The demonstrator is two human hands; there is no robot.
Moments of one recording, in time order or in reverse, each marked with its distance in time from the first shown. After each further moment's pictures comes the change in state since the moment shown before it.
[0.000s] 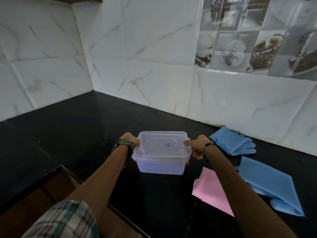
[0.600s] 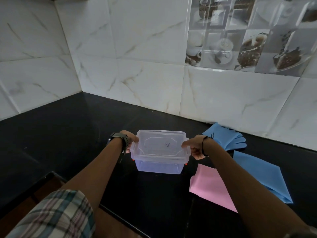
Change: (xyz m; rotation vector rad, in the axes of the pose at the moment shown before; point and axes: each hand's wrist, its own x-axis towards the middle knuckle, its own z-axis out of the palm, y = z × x) left_hand 0.026 0.009 -0.006 -0.173 -0.220 -0.094; right_hand -0.002 0.002 -0.010 0.001 -0.087 0.197
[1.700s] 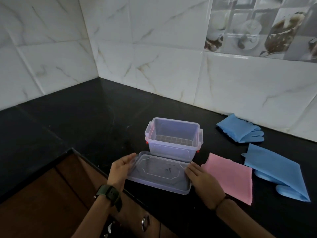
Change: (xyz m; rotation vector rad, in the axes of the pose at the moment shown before) left_hand -0.072 -0.152 0.024 -0.439 0.117 0.162; right_hand -0.060 0.129 0.091 -1.032 0.278 -0.844
